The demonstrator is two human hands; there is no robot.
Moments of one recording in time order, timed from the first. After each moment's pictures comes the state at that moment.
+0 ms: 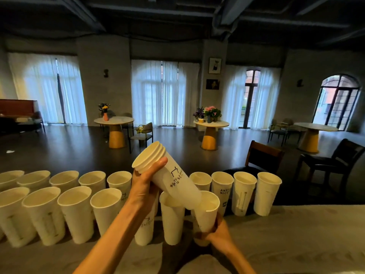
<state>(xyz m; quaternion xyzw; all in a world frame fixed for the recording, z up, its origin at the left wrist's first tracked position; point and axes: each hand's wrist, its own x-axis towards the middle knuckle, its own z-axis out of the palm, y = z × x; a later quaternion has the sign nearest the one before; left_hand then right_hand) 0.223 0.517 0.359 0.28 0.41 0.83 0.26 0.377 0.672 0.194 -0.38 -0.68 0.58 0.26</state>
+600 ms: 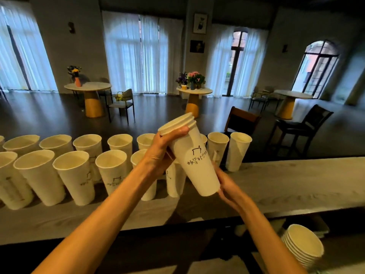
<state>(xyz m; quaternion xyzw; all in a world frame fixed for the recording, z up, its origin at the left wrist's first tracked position) 0.306 0.572 0.345 0.39 0.43 0.71 0.40 0.471 0.691 0.249 -0.32 -0.59 0.70 0.25</state>
